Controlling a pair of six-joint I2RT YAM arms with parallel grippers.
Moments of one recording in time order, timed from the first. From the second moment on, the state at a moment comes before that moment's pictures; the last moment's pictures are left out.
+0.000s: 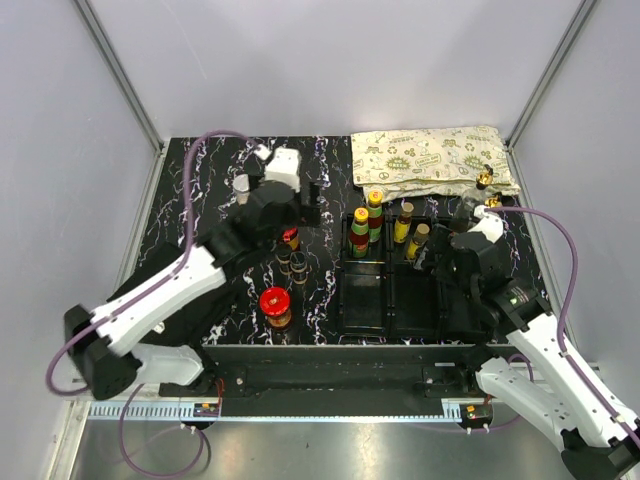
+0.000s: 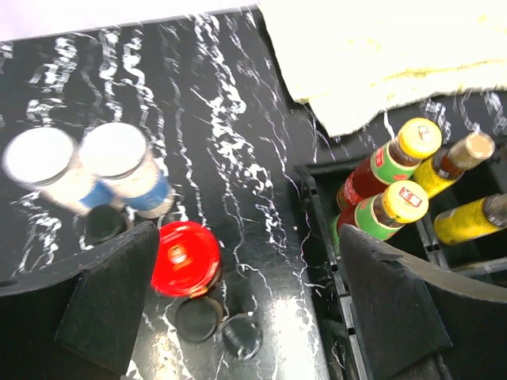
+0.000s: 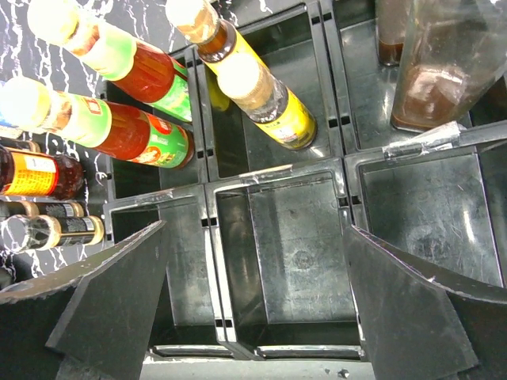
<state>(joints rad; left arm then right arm) -0.82 1.28 1.21 -0.33 -0.51 -0.29 0.52 0.72 0.82 -0.73 0.38 0.71</state>
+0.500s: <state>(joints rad) -0.80 0.94 1.00 -0.51 -0.59 -0.39 0.52 0.75 0.81 -0.73 0.38 0.67</state>
